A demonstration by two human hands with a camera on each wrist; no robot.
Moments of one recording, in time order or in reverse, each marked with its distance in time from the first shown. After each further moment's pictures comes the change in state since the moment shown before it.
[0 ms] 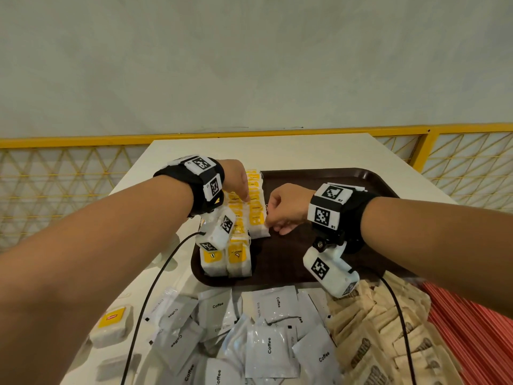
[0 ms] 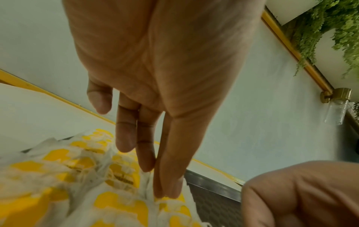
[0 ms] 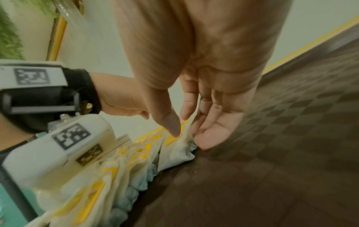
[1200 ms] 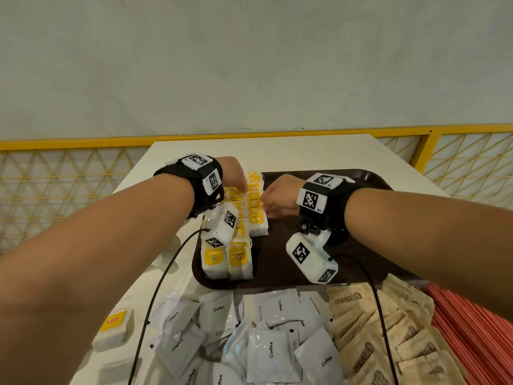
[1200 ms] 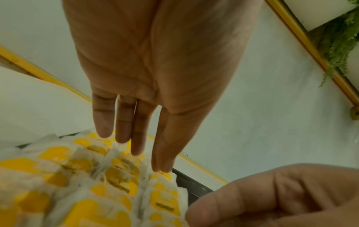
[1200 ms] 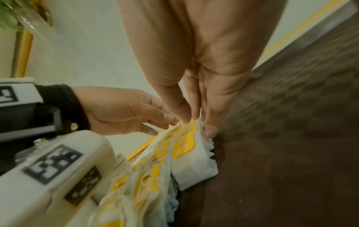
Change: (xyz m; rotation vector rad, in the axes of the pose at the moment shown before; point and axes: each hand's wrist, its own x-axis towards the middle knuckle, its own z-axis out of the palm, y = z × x) left_hand -0.002 0.001 -0.007 -0.007 0.031 -0.104; right_hand 0.049 0.002 -0.010 0.173 0.051 0.050
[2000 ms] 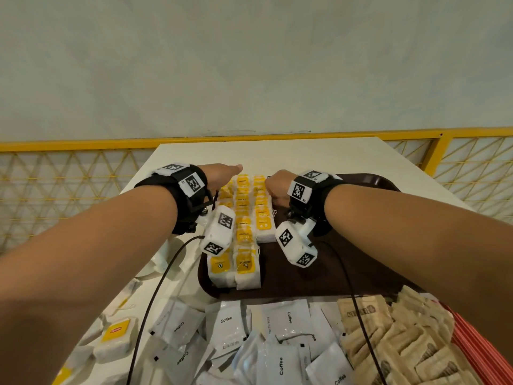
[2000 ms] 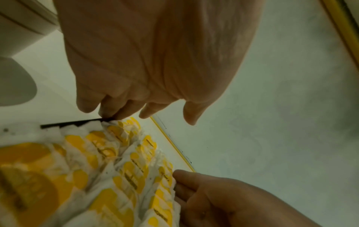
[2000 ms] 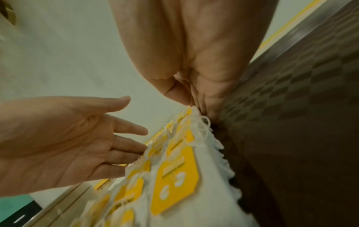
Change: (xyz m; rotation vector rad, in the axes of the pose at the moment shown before) left_hand -0.003 -0.029 0.006 -0.731 -0.030 -0.244; right_hand 0.042 -0.026 0.007 -0.821 0.061 -0.022
